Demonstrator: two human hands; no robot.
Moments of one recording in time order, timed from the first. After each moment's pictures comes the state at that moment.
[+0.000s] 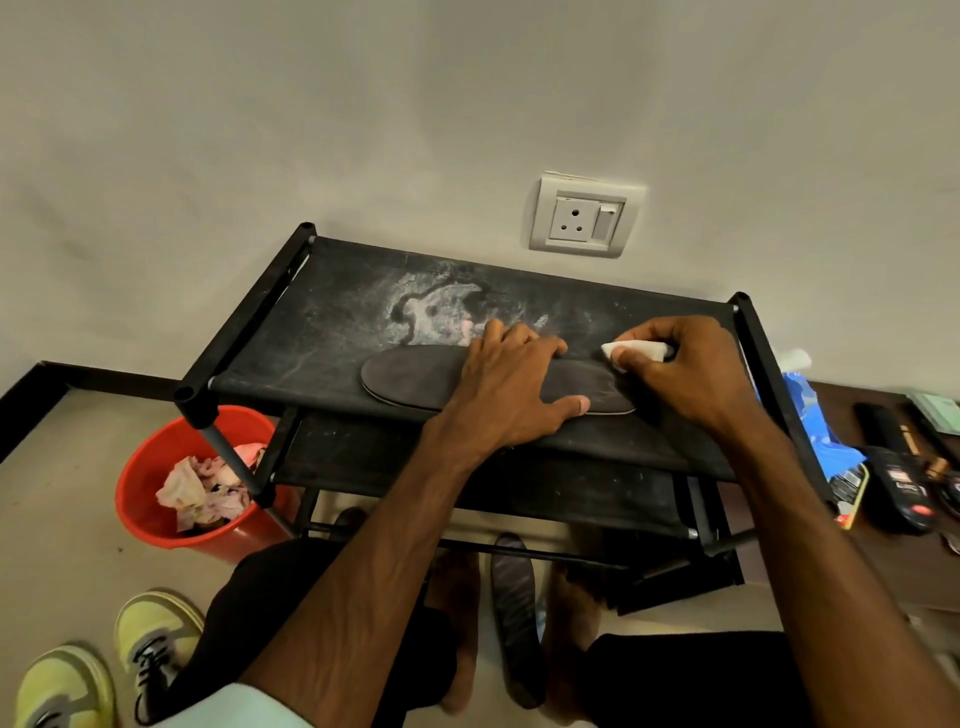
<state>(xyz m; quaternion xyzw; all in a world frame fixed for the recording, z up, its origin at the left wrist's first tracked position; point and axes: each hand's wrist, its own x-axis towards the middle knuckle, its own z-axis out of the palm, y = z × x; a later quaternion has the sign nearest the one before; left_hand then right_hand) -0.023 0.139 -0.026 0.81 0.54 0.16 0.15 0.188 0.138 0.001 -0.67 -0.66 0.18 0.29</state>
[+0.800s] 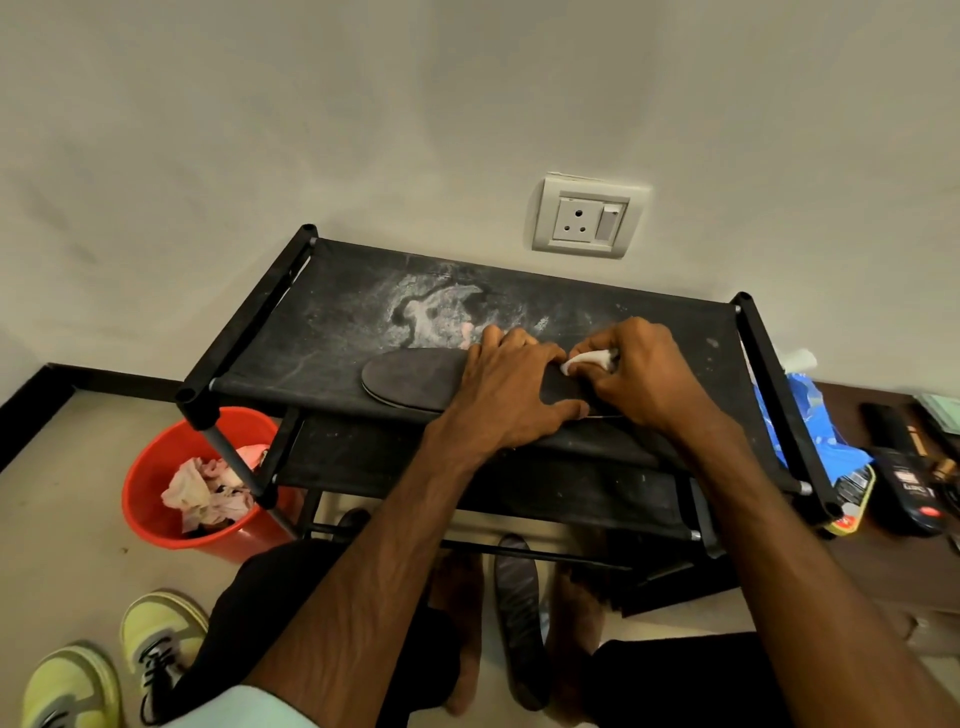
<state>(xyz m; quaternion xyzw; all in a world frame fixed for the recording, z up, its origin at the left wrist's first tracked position) -0.023 0.141 -0.035 0.80 0.55 0.16 0.18 0.154 0.153 -0.010 -0.64 -0.73 0.18 0.19</state>
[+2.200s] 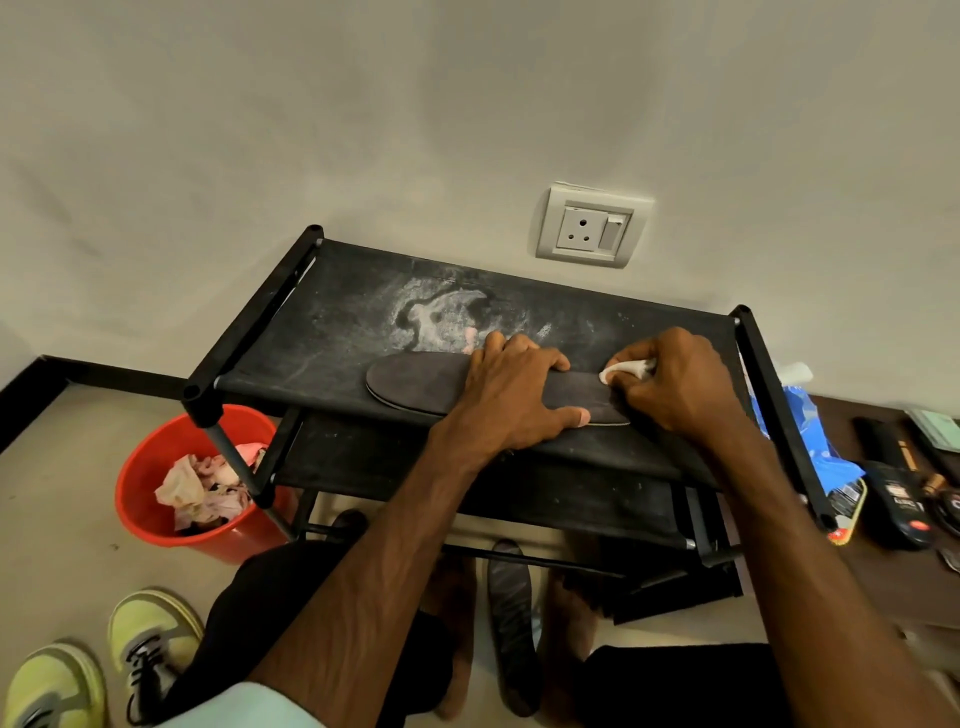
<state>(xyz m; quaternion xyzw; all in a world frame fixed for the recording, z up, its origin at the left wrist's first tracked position) -0.024 0.142 -0.033 0.79 0.56 0.17 0.20 0.177 0.148 -0.001 -0.71 -0.67 0.13 0.16</state>
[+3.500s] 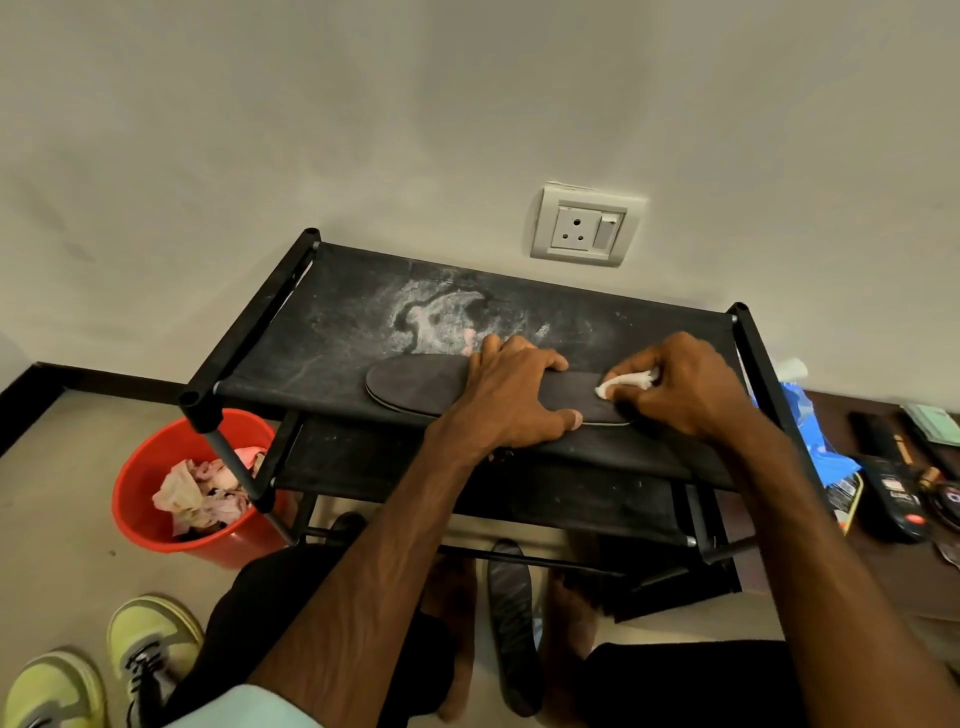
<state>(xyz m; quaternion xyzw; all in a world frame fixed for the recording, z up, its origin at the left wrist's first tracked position) -0.024 0.144 -0.035 0.78 0.54 0.18 0.25 0.190 0.143 0.007 -0.68 -0.70 0.18 0.12</state>
